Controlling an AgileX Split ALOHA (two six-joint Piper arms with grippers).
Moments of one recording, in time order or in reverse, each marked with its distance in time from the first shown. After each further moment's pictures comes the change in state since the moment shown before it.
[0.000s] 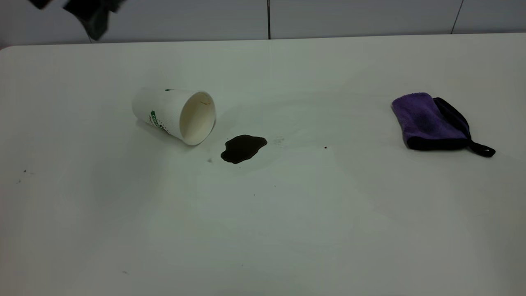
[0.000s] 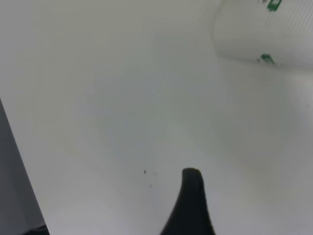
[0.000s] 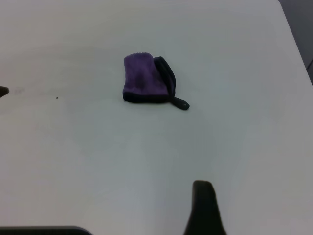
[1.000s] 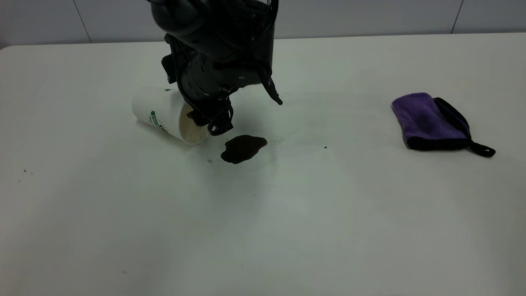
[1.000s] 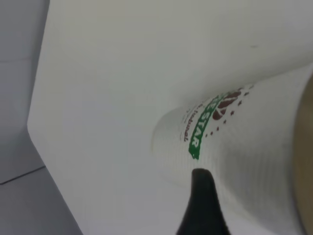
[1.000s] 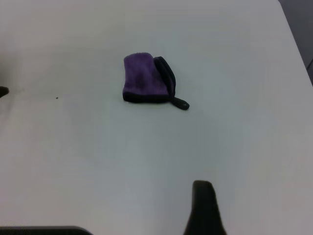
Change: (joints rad) left arm -0.169 0.725 -0.385 0.529 0.086 -0.213; right arm 0.000 0.000 0.000 0.000 0.000 0.000
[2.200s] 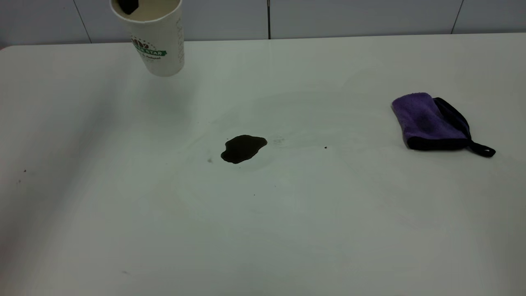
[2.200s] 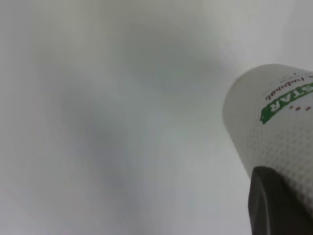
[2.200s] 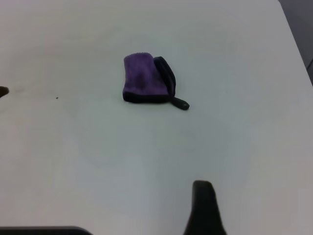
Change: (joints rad) left arm 0.470 -0.277 -0.331 -1.182 0.176 0.898; right arm 0.000 0.000 0.000 0.000 0.000 0.000
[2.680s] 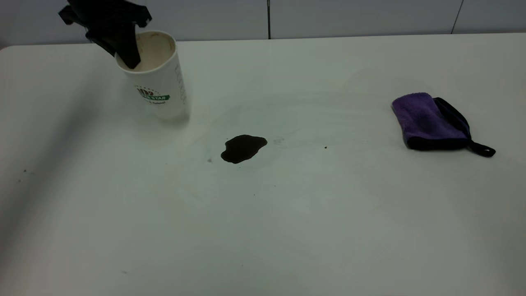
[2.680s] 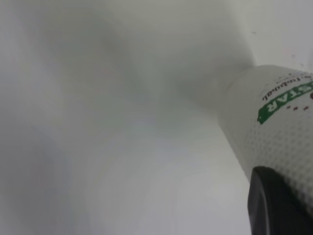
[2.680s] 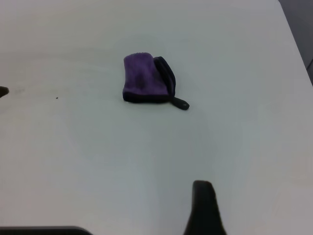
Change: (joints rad) left arm 0.111 0.185 0.001 -0.193 -0.108 0.124; right arm 0.000 0.000 0.000 0.000 0.000 0.000
